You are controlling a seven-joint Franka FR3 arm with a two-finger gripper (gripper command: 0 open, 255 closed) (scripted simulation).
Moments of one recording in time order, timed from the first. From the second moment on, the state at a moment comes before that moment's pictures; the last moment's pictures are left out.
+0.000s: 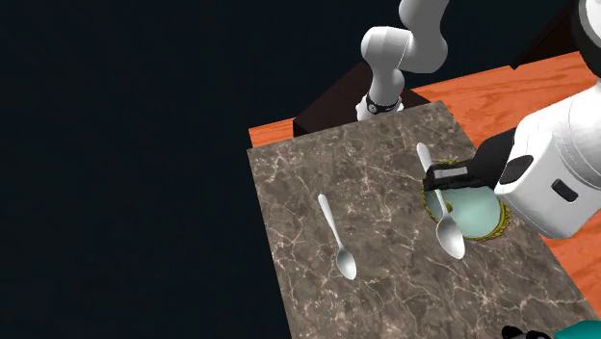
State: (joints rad) arm 0.44 0.07 0.24 -1.43 -0.18 1.31 -0.18
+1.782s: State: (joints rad) arm 0.52 -0.06 0.32 -1.79 -0.10 1.51 0.01
